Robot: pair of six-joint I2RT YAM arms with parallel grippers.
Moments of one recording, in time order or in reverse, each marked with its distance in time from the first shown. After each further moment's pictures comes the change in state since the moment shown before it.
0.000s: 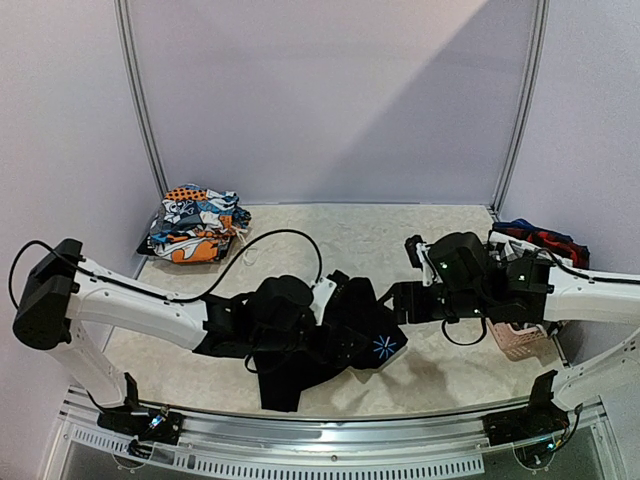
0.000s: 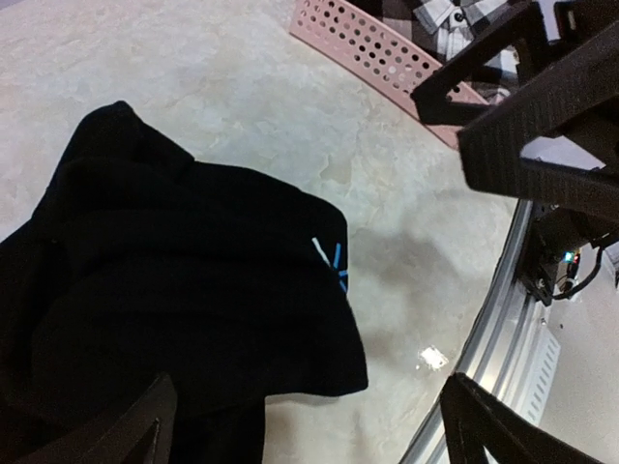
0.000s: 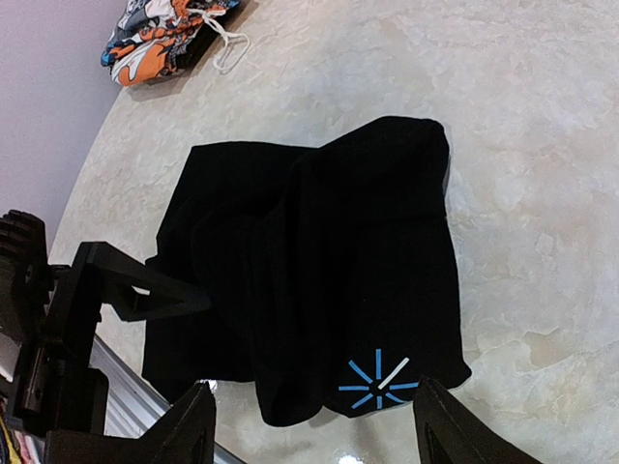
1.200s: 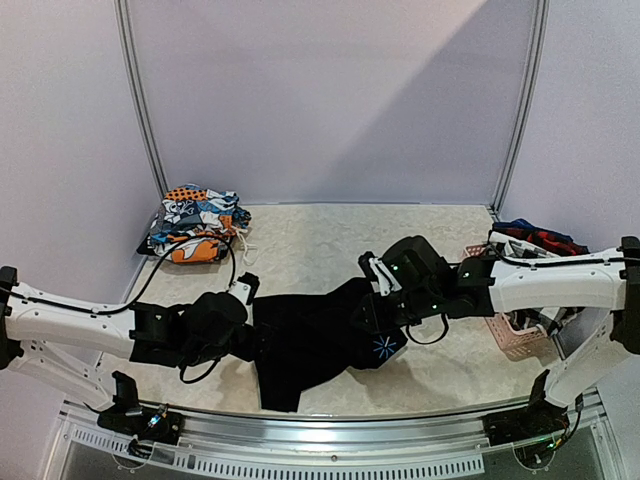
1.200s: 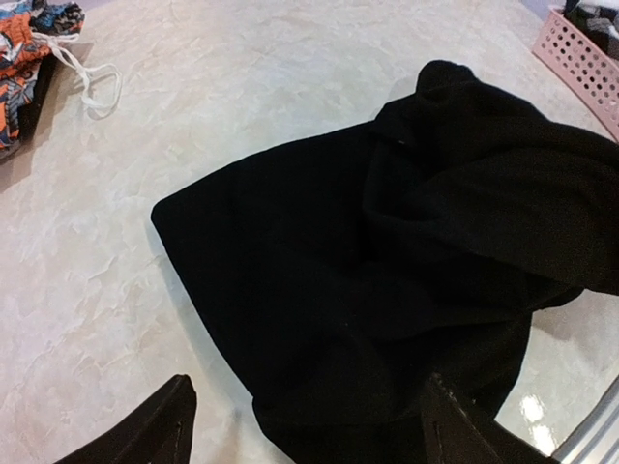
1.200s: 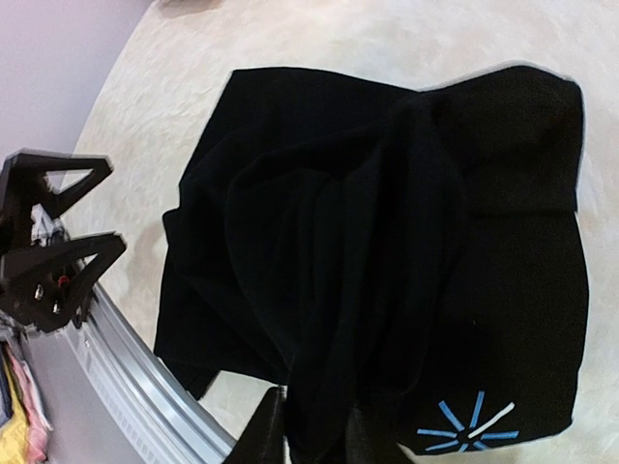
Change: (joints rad) left arm 0.063 -0.420 -0.309 -0.351 -0.401 -0.097; right arm 0.000 0.288 0.105 0.109 -0.230 -0.052
